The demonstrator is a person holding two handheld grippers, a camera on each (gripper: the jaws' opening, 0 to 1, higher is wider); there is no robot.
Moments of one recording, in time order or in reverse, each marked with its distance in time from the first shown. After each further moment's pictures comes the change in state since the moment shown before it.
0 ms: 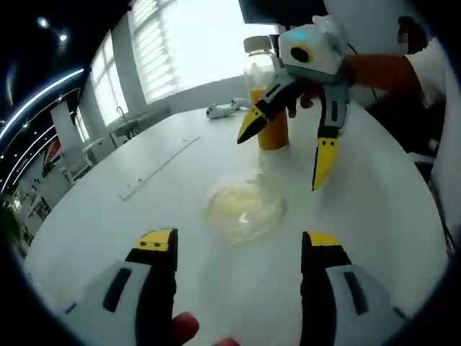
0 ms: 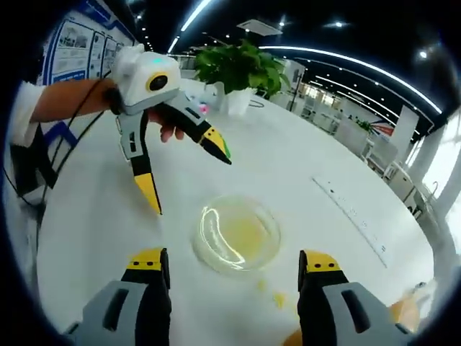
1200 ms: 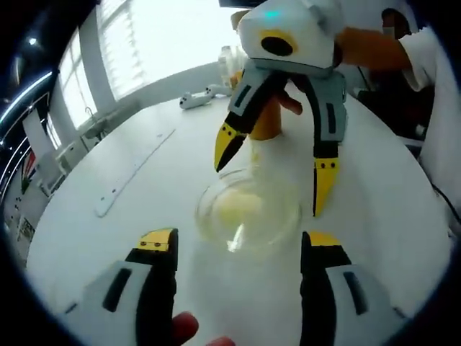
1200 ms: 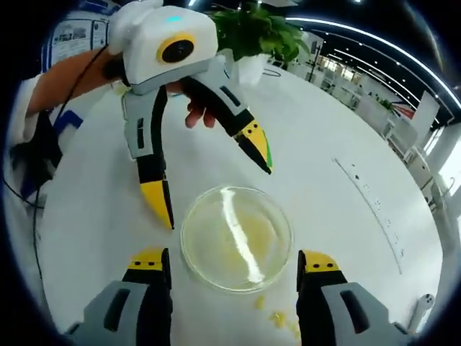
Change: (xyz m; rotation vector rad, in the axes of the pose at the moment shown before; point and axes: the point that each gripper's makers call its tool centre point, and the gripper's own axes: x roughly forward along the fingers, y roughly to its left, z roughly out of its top) left arm 0.038 -0.005 0.004 0.073 0.059 -0.179; right arm 0.036 -0.005 -0.011 0.004 0.170 0.108
